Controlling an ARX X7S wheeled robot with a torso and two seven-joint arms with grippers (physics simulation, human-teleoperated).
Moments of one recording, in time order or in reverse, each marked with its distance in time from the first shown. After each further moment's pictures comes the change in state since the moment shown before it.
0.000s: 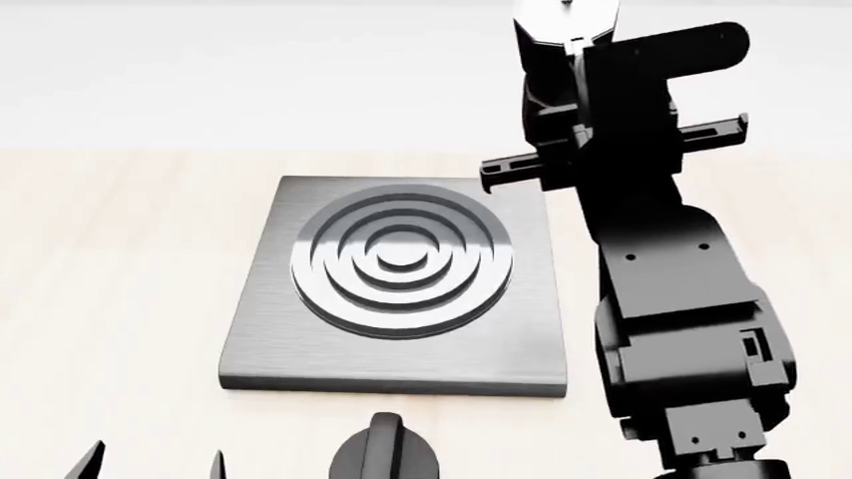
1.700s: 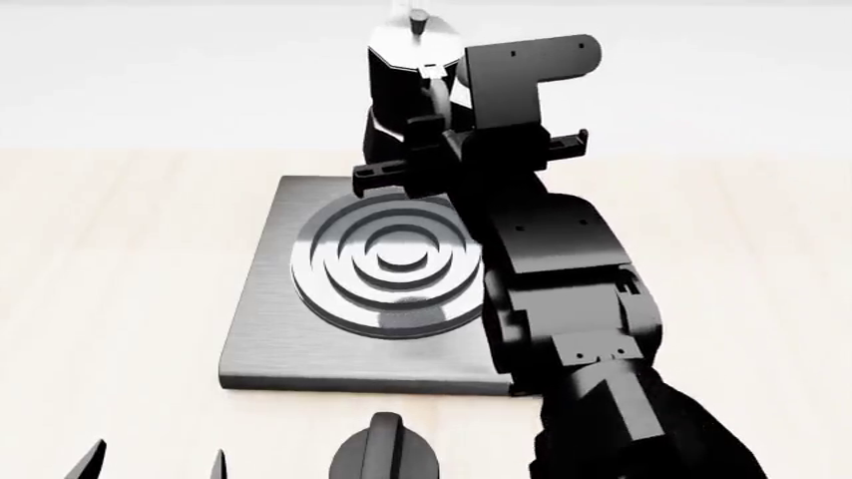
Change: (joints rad) left arm -0.007 -0.012 0.023 -0.006 -0.007 0.014 -0.011; right arm 0.256 -0.213 -0.566 0.662 0.661 -0.340 -0.123
